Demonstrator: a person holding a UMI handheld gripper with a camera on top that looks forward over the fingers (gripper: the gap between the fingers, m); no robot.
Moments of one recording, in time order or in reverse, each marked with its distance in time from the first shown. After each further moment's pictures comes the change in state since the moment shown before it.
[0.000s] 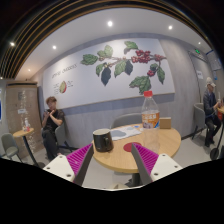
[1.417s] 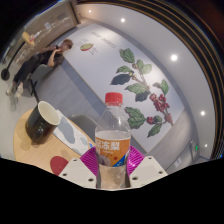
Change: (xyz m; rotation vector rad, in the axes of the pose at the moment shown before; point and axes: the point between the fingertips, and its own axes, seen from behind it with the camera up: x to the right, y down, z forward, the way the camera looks) arm 0.131 -0.088 0.207 0.086 0.259 -0.990
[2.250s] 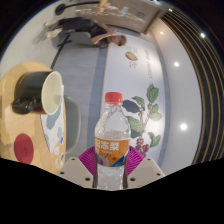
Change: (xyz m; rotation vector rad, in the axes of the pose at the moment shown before) arm 0.047 -0.125 0.032 0.123 0.108 -0.816
